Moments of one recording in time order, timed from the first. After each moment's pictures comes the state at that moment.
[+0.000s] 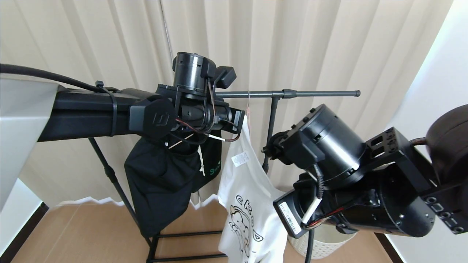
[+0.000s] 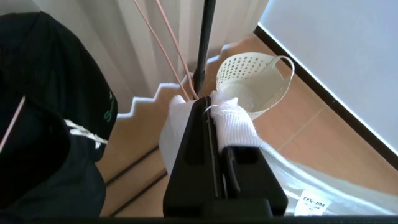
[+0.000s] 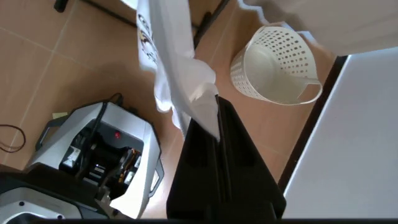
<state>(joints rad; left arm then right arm) -0.56 2.07 -1.70 0.01 -0.16 0.02 0.97 1.76 -1.38 0.63 -0.41 0.39</state>
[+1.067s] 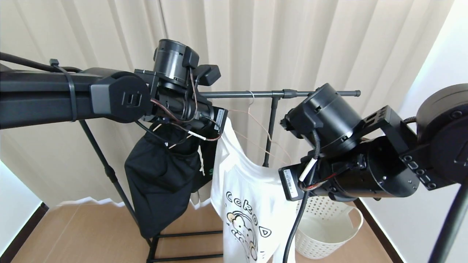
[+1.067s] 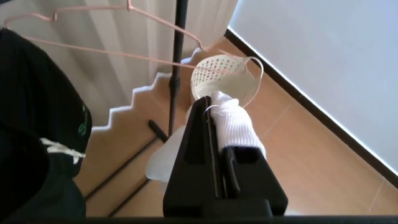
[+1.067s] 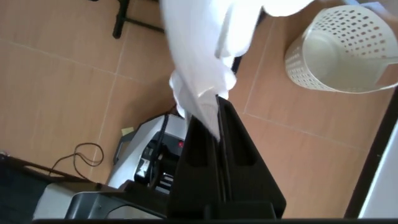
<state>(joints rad) -0.52 1.99 -1.72 0.27 -0.13 0.03 0.85 1.78 -1.45 0.64 -0.43 0.52</state>
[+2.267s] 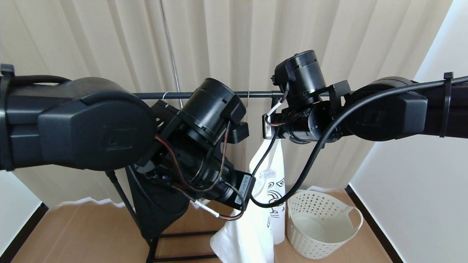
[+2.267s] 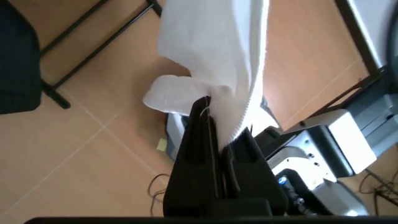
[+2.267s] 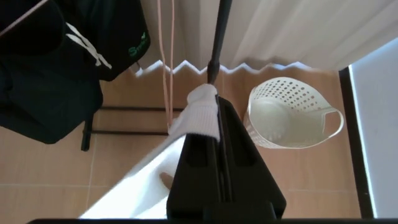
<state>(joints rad) -0.82 1.85 -1.52 0.60 -0.09 -0.29 0.71 2.00 -1.71 0.32 -0.52 0.40</state>
